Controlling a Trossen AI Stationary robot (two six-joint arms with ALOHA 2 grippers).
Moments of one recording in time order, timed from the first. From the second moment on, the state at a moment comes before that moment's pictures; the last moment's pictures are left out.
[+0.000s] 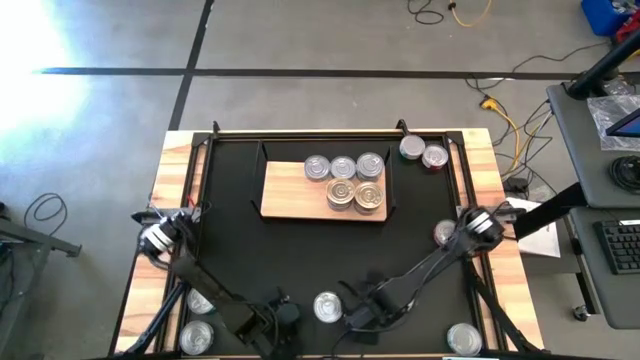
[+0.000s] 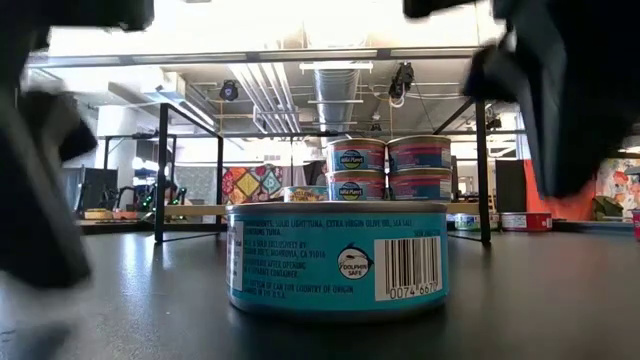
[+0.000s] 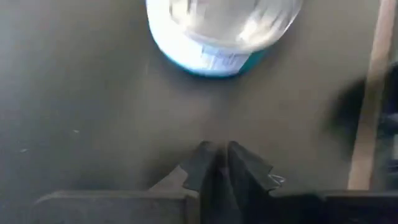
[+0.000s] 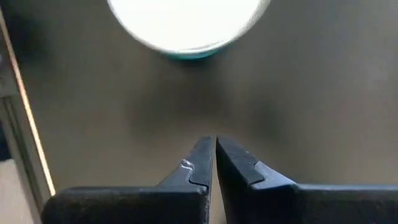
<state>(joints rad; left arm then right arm) -0.79 2.06 1.31 -0.39 -0.49 -1.16 0.60 2.10 1.62 -0.89 0.08 0.75</state>
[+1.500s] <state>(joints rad) -0.76 2.12 1.39 -0.42 -0.63 -0.95 0.54 2.12 1.61 -0.82 0.36 0.68</state>
